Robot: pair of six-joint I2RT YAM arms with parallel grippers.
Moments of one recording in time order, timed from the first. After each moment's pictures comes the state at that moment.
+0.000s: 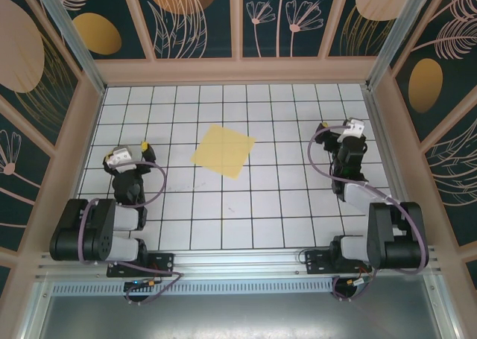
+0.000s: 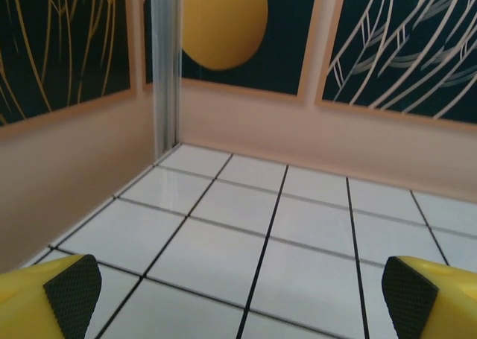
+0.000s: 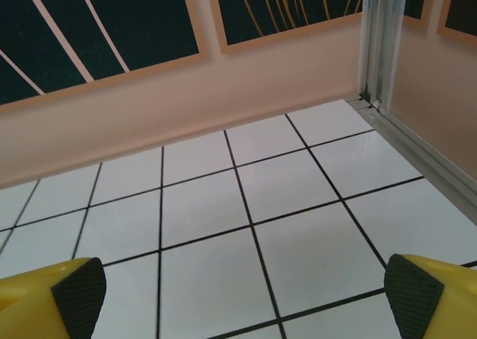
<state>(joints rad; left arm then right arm) -0.01 1.37 0.10 1.31 -0.27 -0.12 0.05 1.28 0.46 0.62 0.15 0.22</state>
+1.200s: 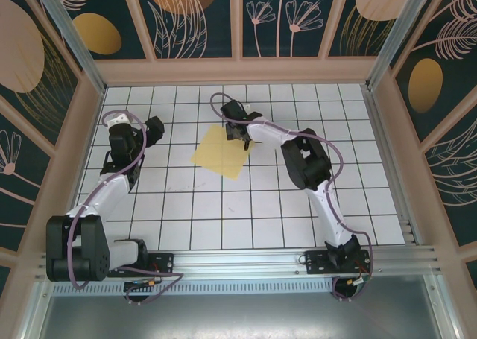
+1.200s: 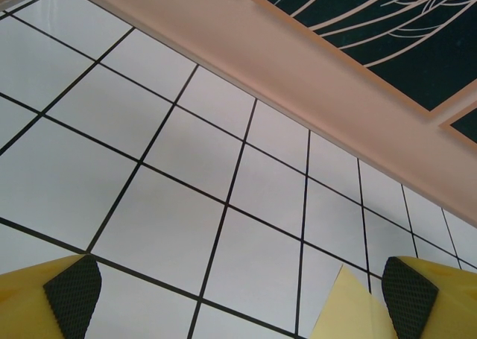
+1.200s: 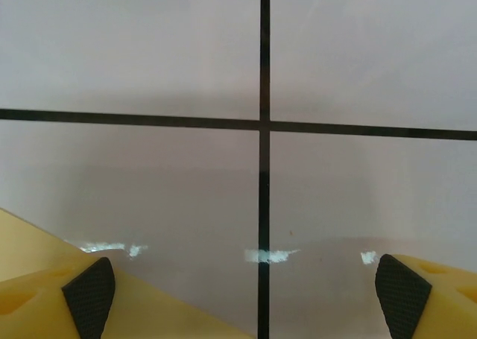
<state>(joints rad) -0.01 1.26 0.65 0.22 0.00 -0.56 0.67 2.37 1.87 -0.56 0.42 0.44</state>
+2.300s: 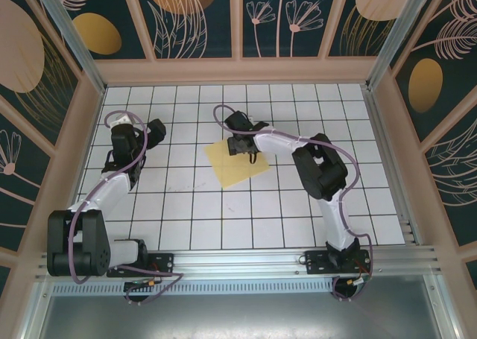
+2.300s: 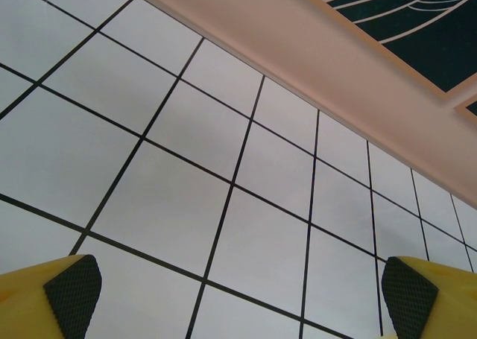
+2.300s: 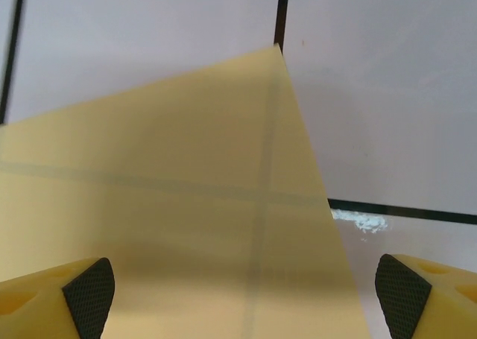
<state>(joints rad) -0.01 1.29 0.65 0.21 0.02 -0.58 0.71 2.14 1.55 -0.54 0.30 0.45</state>
